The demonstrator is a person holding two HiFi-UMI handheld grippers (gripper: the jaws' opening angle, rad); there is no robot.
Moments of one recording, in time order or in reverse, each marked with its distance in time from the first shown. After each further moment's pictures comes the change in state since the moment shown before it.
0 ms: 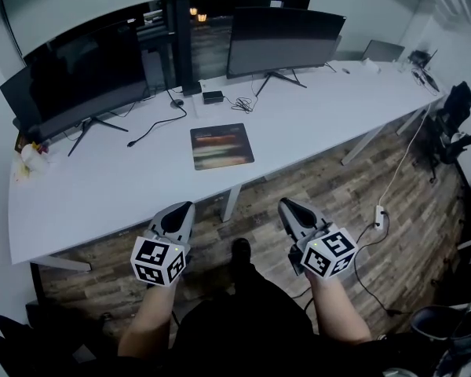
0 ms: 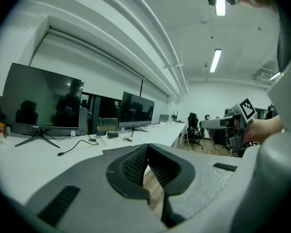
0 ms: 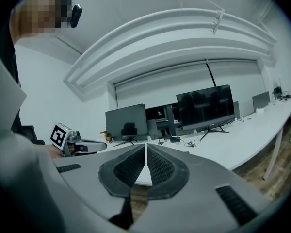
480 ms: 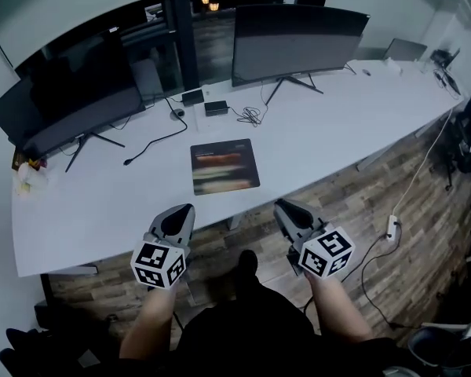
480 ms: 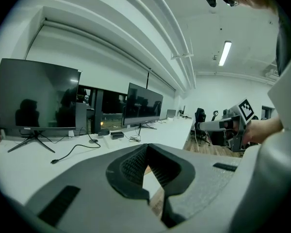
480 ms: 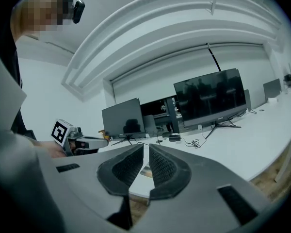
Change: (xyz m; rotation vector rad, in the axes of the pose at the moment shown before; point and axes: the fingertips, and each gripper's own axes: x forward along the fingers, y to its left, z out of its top) left arm 0.114 0.054 0.017 -0.014 0.070 0.058; right arm 0.107 -0.095 0.004 0.039 0.068 0.089
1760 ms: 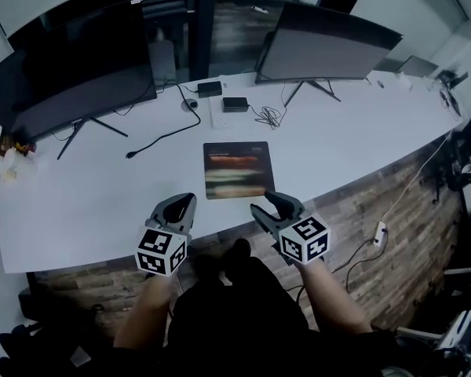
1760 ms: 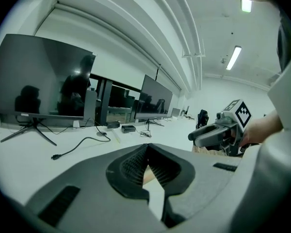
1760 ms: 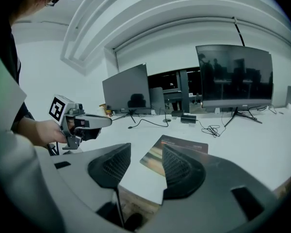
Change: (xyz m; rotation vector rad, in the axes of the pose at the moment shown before) left arm 0.039 0.104 -0.024 -0.082 0.040 -0.005; right arm 0.146 0.014 -0.053 -0.104 0.317 0.066
